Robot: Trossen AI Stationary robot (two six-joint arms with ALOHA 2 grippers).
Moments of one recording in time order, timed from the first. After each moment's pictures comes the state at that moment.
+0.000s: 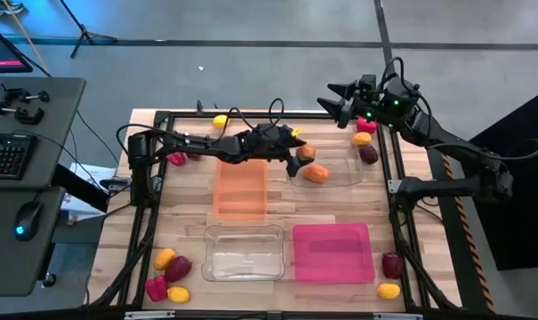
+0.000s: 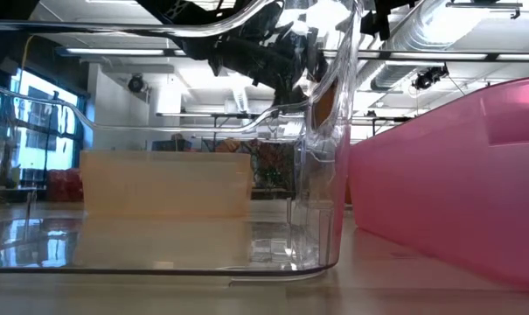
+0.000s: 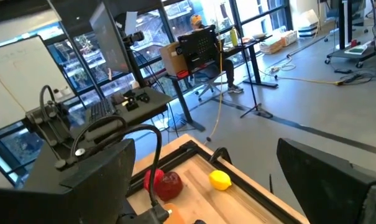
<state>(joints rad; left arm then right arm) 0.22 1.92 1.32 0.29 0.05 -0.27 -0.56 1.04 1.06 -0.06 -0.11 0.30</state>
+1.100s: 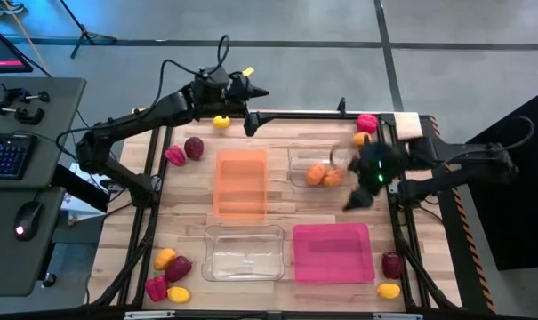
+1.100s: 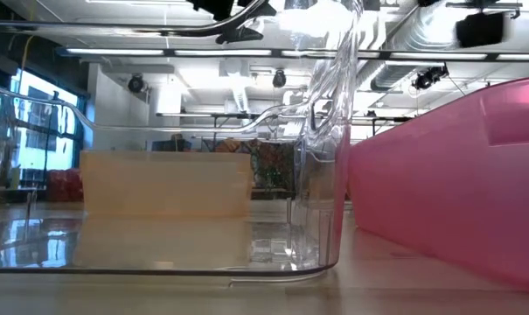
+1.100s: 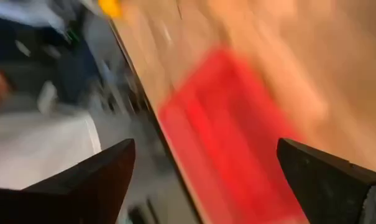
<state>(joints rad) 0.44 1.49 1.47 -0.29 0.14 0.01 0.08 0.97 1.07 -1.01 -0.39 0.90</state>
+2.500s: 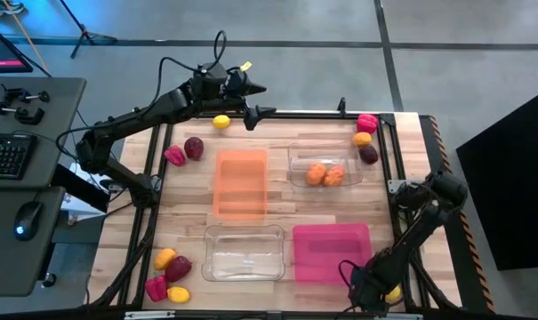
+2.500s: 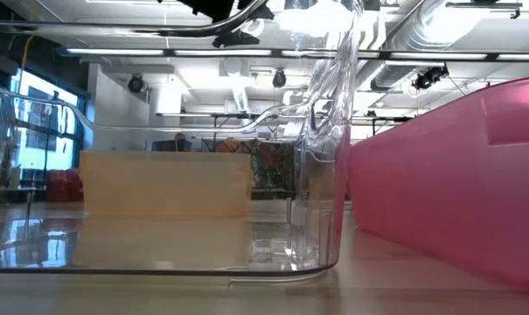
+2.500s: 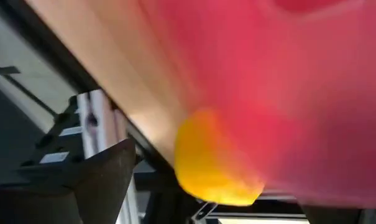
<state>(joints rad) 0.48 1.49 1.47 -0.28 0.14 -0.06 0.95 1.81 1.06 -0.79 -0.54 1.29</state>
